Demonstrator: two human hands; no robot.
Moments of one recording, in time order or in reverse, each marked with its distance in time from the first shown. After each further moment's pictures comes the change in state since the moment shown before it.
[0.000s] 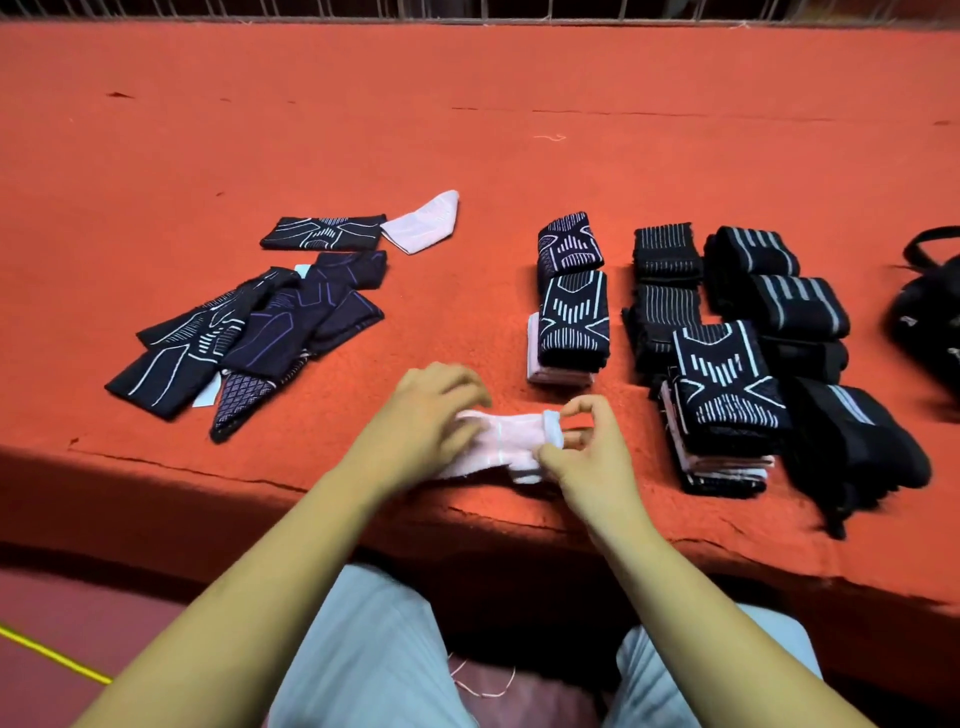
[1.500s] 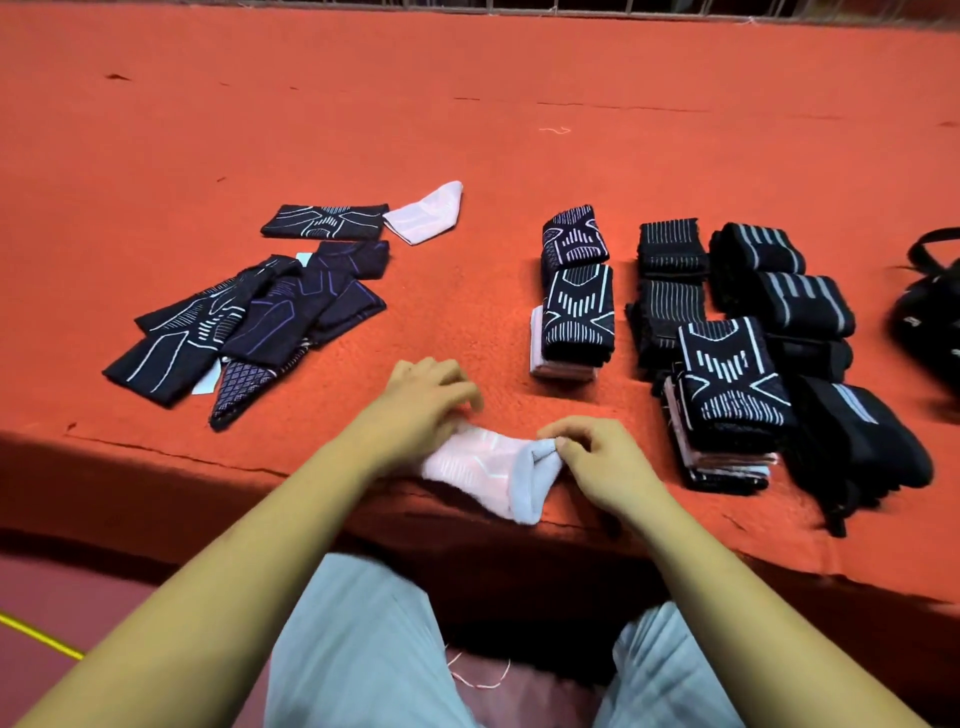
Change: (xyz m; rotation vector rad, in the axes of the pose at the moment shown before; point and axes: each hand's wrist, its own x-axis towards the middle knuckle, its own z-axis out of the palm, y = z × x) left_hand 0.003 -0.024 0.010 0.017 -0.167 -0.071; right_hand 0.018 0.005 -0.019 -0.415 -0.250 -0.097
